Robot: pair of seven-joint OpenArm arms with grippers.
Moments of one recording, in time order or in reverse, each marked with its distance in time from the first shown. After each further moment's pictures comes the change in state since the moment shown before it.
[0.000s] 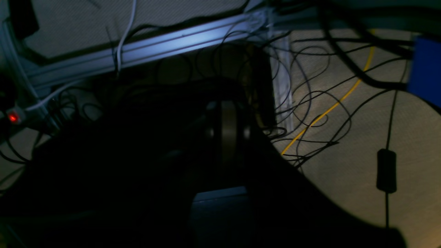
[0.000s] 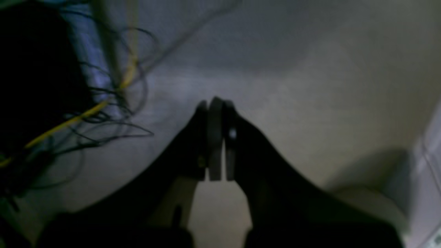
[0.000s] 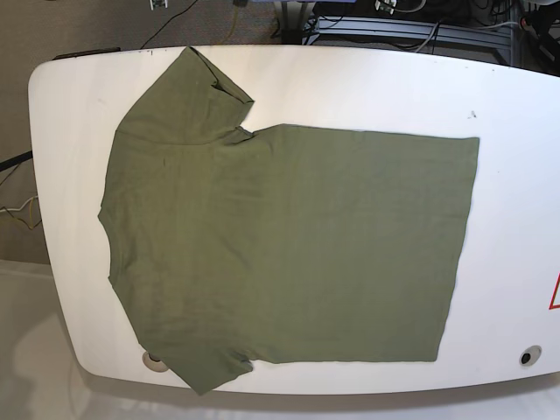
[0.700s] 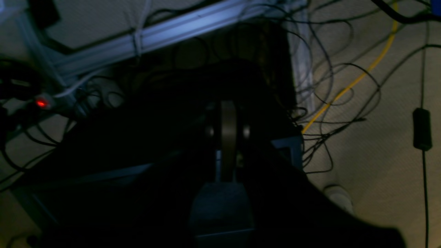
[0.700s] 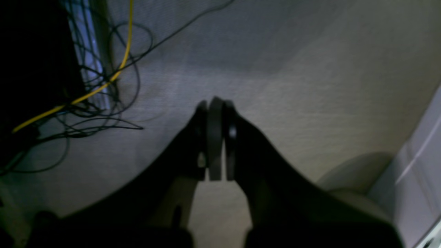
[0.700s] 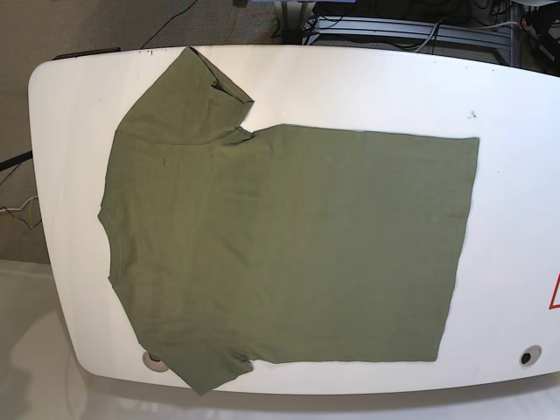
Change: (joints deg) left arm 8.8 -4.6 0.1 7.8 0.2 0.5 -0.8; right arm -11.3 2.0 0.0 13.4 0.9 0.3 -0.5
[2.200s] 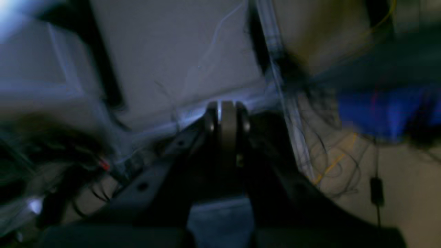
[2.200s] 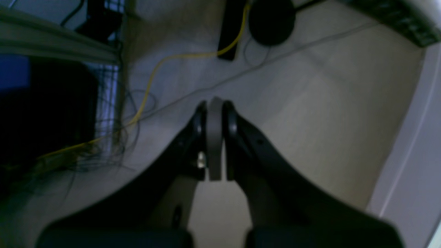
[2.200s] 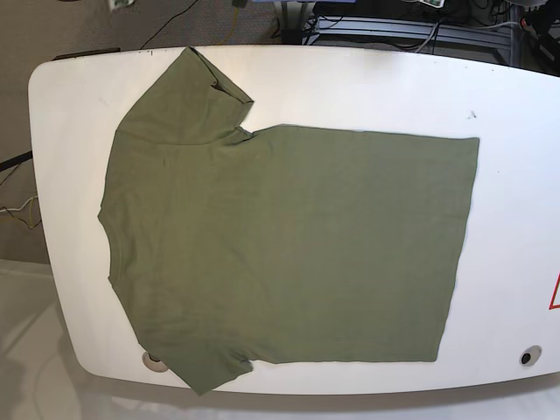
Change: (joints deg) left arm 27.9 -3.1 -13.0 57.3 -0.2 -1.2 8.3; right arm -27.4 2.5 7.6 59.5 5.2 2.1 -9.2
